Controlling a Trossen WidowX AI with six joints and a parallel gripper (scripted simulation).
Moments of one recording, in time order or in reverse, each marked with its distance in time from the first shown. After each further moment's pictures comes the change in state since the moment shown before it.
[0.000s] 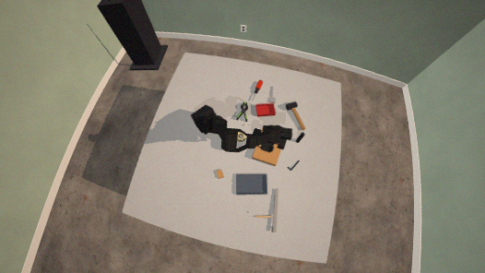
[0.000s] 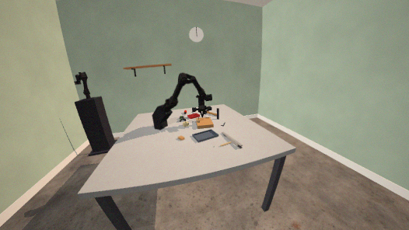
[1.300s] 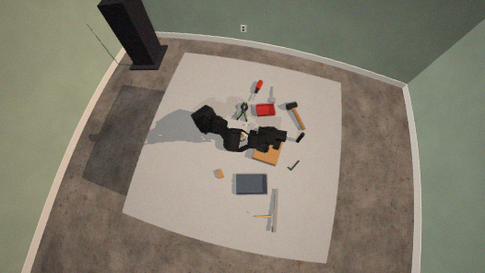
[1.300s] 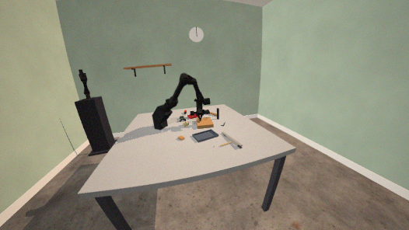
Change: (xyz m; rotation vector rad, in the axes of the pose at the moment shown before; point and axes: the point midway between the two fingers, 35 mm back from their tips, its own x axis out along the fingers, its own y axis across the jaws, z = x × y) arm 0.034 -0.023 0.001 -0.011 0.001 -0.014
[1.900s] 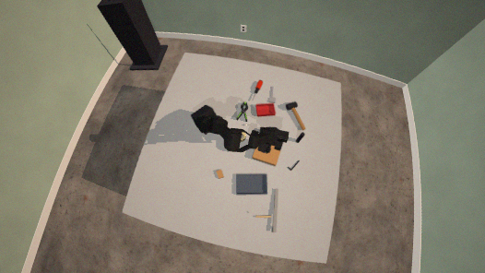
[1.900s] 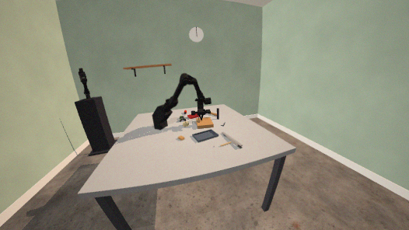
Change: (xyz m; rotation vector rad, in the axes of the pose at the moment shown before) arm -0.003 0.011 0.000 0.008 -0.001 0.010
